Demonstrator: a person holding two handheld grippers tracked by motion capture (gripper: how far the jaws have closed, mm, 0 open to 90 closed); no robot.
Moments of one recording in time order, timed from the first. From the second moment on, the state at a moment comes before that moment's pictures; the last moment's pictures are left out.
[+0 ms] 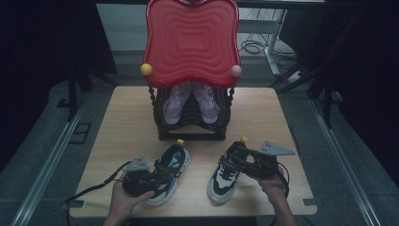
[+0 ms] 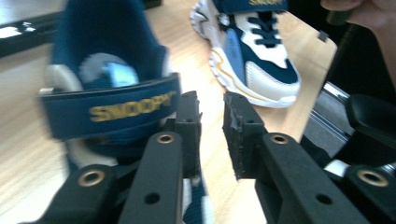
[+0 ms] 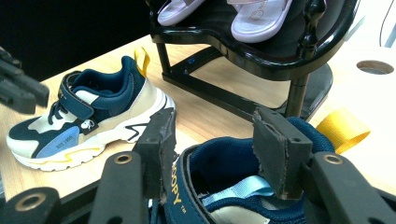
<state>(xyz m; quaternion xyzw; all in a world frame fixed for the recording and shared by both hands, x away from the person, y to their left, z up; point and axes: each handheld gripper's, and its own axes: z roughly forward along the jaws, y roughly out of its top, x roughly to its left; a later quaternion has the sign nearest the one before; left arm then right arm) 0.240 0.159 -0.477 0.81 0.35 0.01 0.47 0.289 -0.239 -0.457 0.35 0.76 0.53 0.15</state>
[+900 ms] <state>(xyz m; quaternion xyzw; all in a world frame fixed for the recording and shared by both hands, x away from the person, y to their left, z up) 0.214 0.141 -0.506 0.85 0.36 0.01 0.40 0.289 -0.241 -0.458 0.36 0.76 0.53 0.15</state>
